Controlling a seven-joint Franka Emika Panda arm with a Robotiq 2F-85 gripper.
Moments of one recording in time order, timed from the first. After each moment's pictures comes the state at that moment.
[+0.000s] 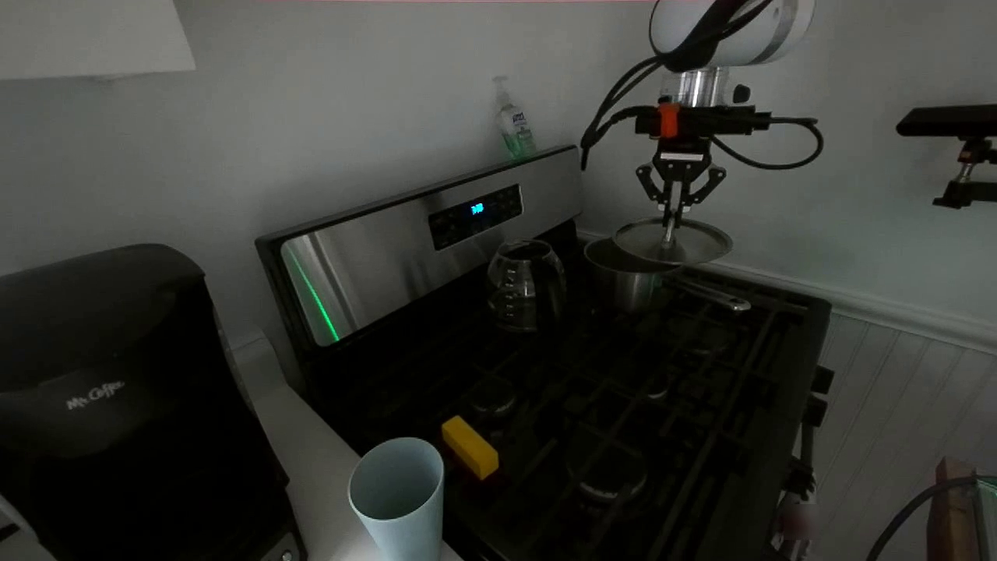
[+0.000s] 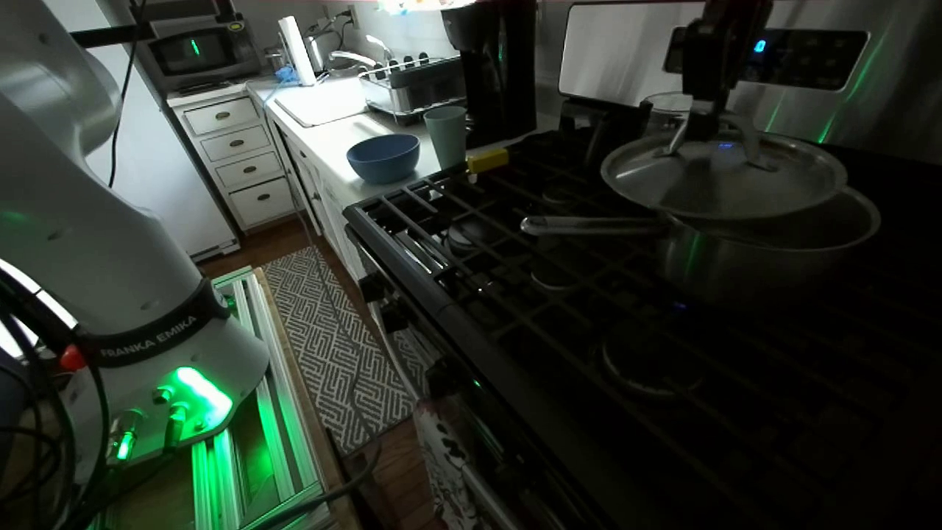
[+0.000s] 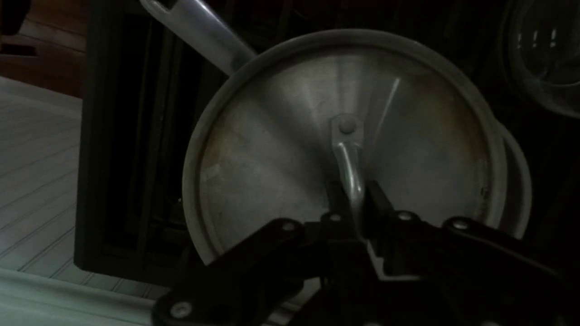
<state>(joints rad) -0.27 0.14 -0.25 -1.95 0.04 2.07 0.80</state>
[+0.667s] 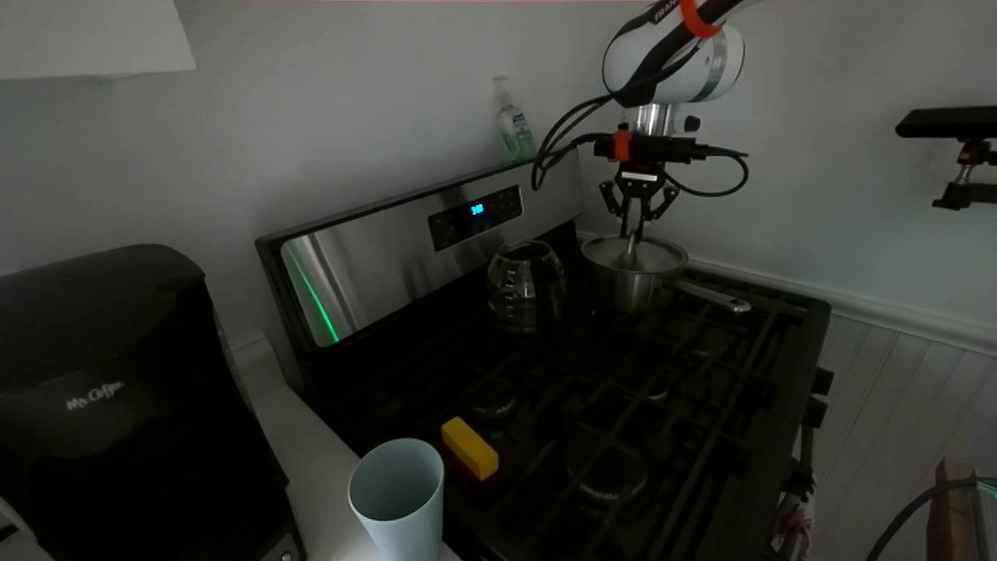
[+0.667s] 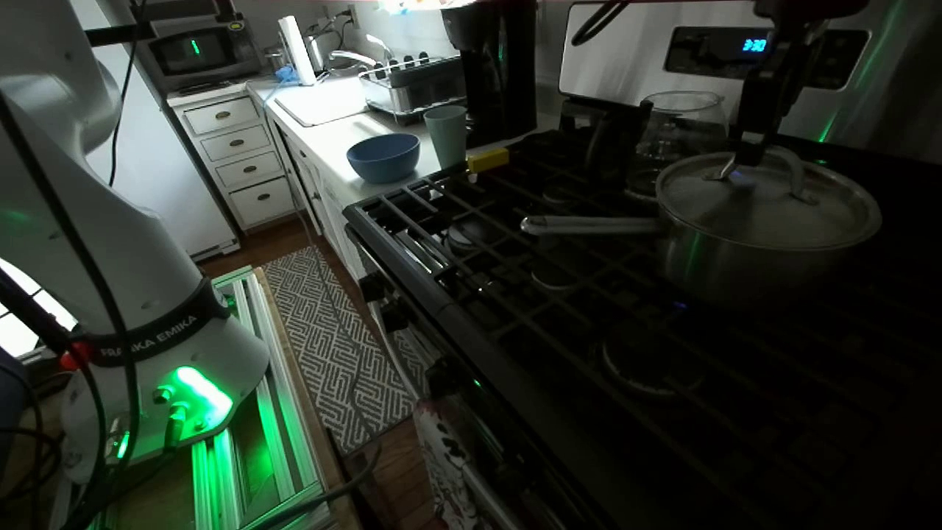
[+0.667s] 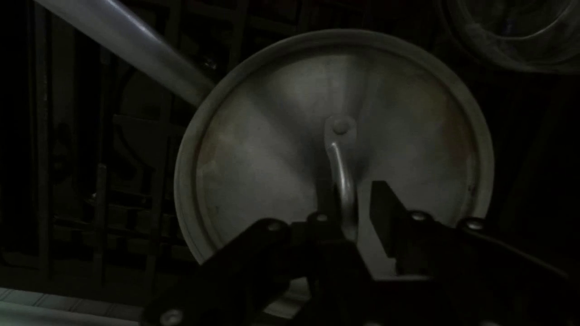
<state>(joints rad) -0.26 0.37 -0.26 -1.73 0.13 2.11 0.80</state>
